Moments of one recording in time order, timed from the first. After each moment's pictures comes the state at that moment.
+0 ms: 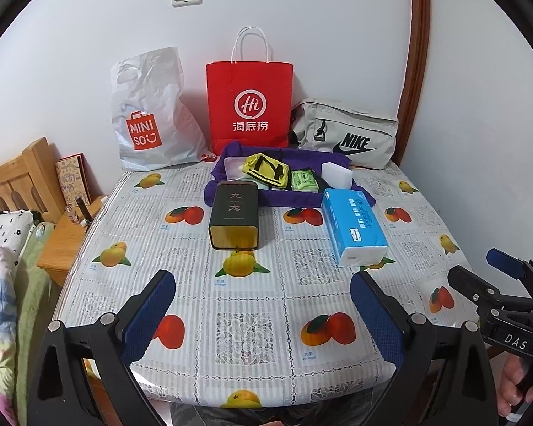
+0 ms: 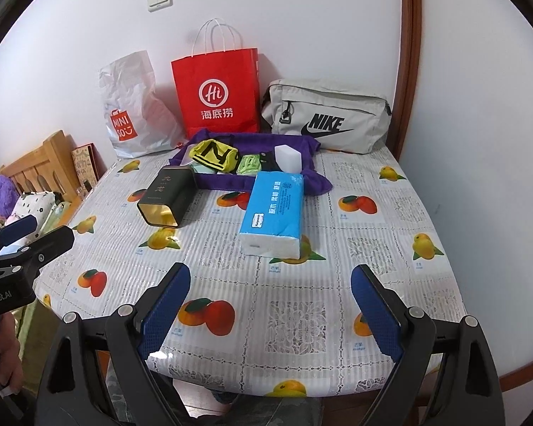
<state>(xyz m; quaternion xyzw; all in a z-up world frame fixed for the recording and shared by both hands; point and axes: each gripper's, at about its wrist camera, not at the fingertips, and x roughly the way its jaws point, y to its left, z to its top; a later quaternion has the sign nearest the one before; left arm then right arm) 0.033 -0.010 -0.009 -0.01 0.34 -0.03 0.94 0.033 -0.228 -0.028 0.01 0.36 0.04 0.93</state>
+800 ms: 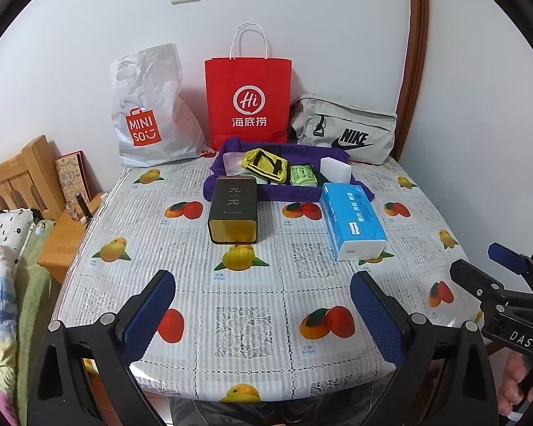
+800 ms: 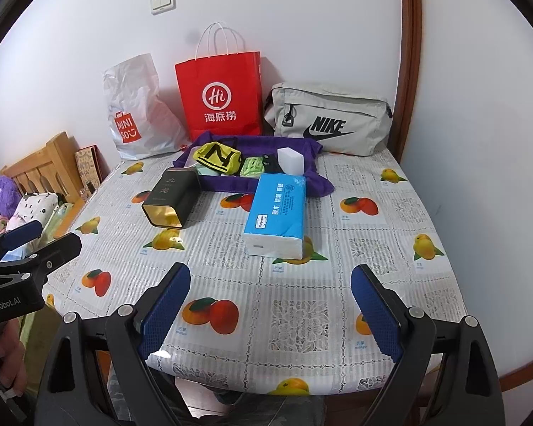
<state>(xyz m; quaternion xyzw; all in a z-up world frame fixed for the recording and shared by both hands) 0.028 -0.009 -0.013 -0.01 0.35 -0.03 0.94 0.029 -0.227 -0.025 0.01 0.35 0.04 0.93</state>
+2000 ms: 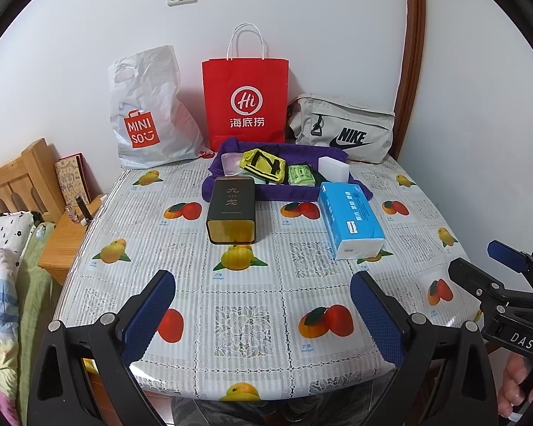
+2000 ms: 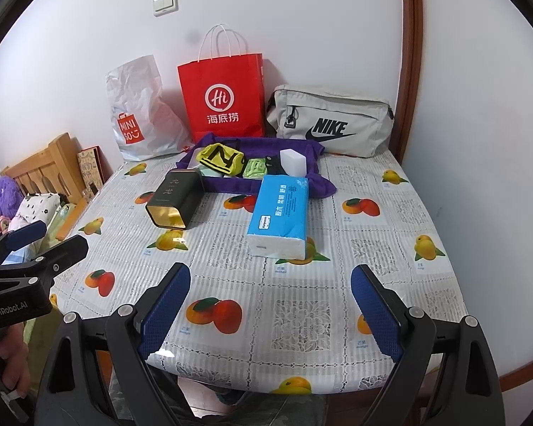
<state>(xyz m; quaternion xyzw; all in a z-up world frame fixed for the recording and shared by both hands) 0.028 -0.013 -0.011 -0.01 0.35 -0.03 0.94 0.026 -0.225 -0.021 0.01 0.35 0.05 0.94</state>
